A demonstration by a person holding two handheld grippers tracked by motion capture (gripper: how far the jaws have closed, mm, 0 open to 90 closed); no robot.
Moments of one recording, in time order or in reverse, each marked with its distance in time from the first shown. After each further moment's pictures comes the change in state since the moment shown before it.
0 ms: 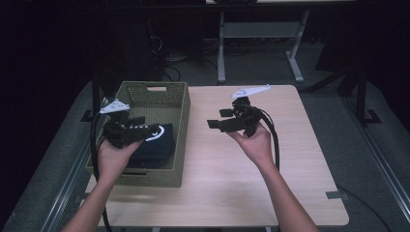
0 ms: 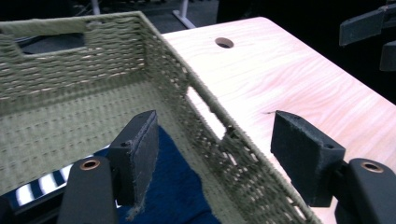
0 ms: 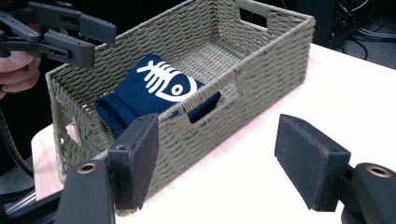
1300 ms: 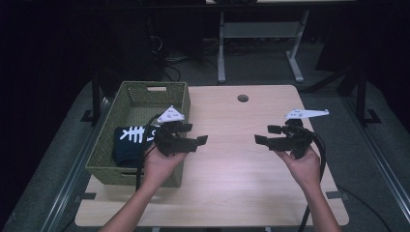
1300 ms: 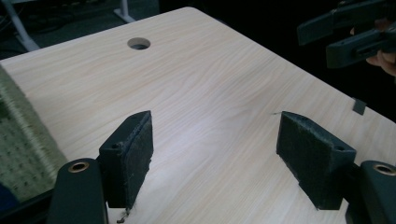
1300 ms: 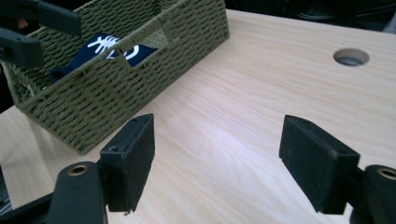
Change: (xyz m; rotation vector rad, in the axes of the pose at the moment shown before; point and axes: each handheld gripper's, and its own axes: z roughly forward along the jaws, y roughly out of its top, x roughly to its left) left arm -0.102 0.007 0.065 0.026 -0.174 0.124; right arm -0.043 -0.087 -0.094 -0.029 -0.145 0.107
